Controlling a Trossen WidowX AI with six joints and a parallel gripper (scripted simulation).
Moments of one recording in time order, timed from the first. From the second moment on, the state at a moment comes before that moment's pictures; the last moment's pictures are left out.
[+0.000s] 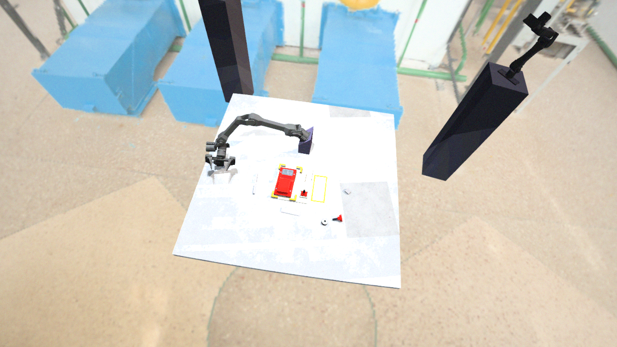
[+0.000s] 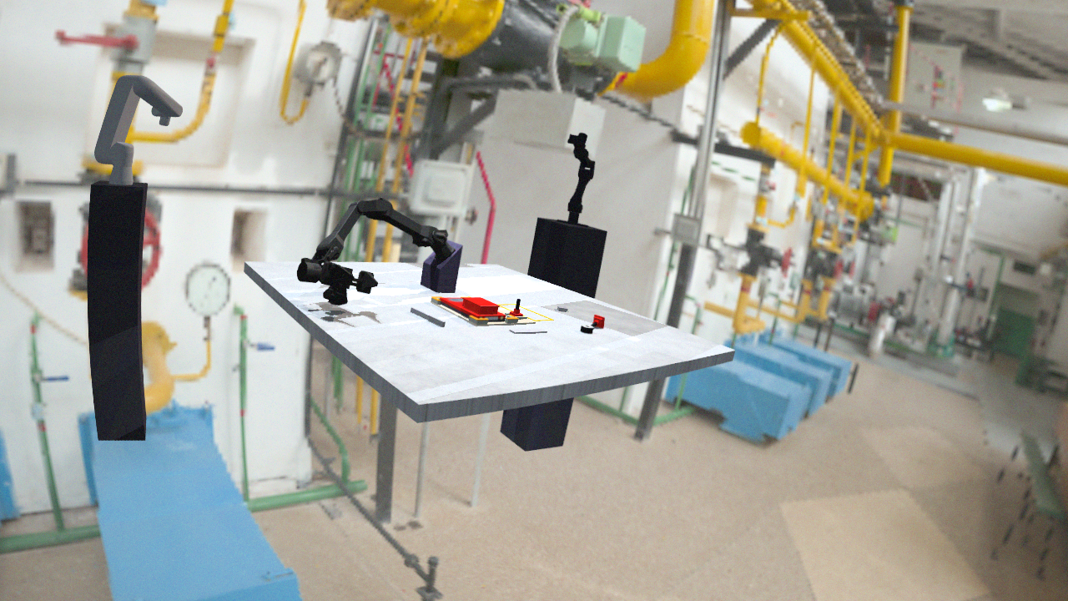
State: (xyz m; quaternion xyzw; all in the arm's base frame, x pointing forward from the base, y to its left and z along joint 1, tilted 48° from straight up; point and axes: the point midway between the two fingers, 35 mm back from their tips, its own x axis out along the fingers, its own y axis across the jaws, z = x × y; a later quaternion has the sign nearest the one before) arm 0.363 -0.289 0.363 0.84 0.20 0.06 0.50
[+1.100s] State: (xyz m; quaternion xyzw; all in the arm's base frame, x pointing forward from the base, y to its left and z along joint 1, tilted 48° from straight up) arm 0.429 -0.078 0.103 0.39 0.53 -0.27 0.71
